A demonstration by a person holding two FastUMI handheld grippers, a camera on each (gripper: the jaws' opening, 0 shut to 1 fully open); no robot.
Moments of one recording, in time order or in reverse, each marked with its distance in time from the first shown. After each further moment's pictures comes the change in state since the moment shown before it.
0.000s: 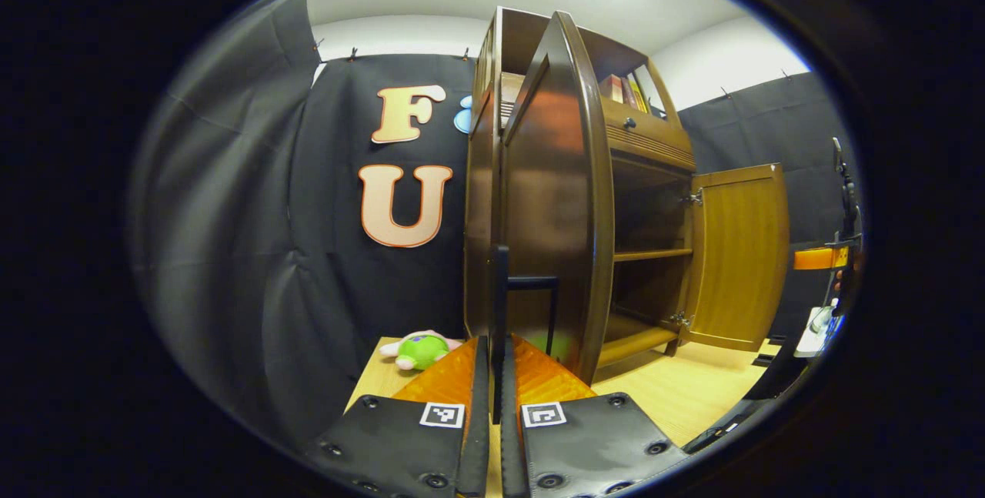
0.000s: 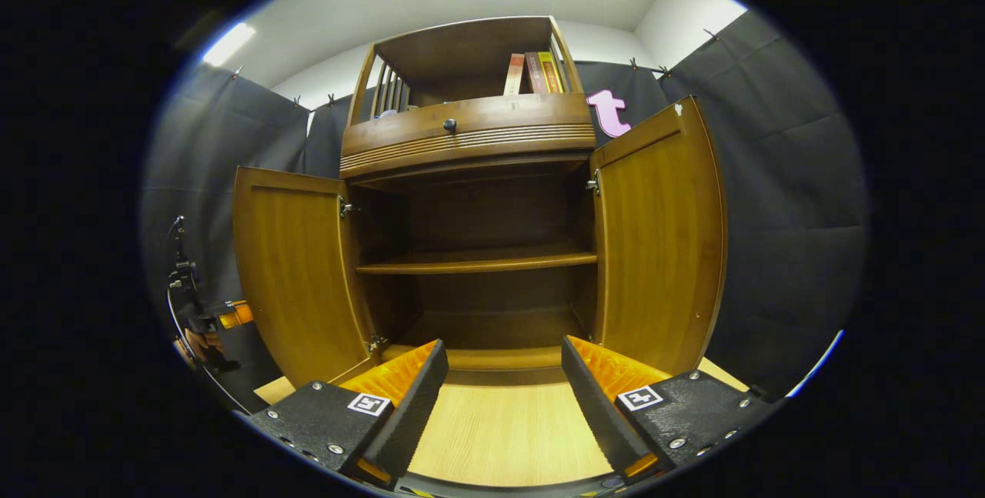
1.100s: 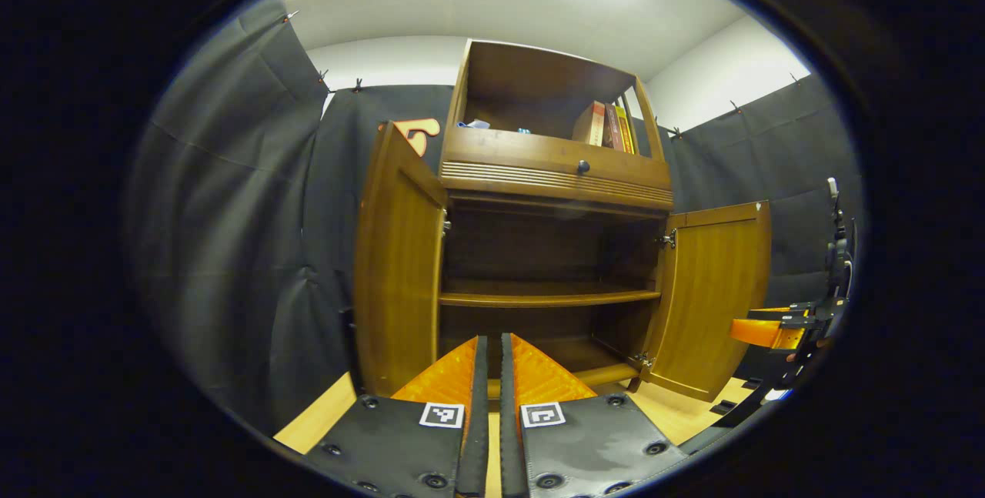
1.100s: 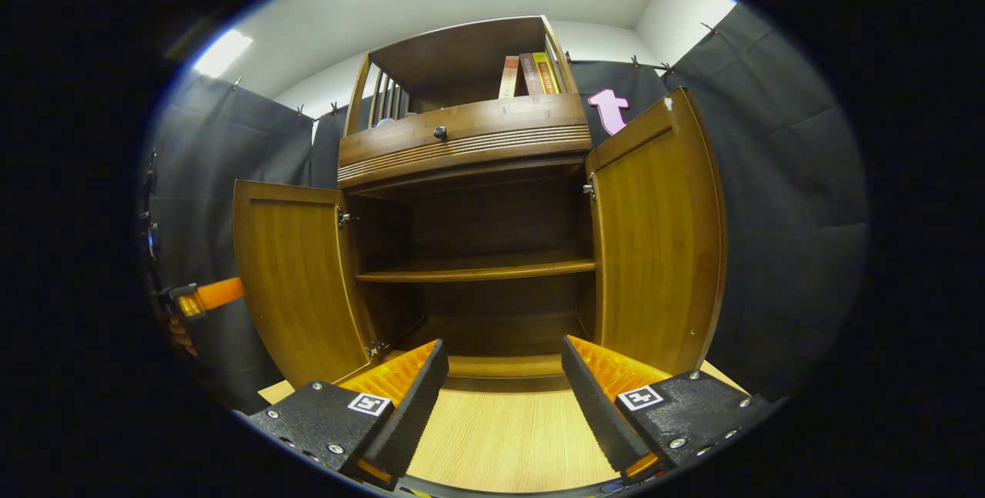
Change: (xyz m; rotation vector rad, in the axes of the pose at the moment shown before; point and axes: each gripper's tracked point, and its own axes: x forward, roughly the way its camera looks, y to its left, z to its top) left arm -0.015 -0.171 0.076 -0.016 -0.068 0.146; right arm 0.011 -0.041 0.016 0.010 -0.027 0.051
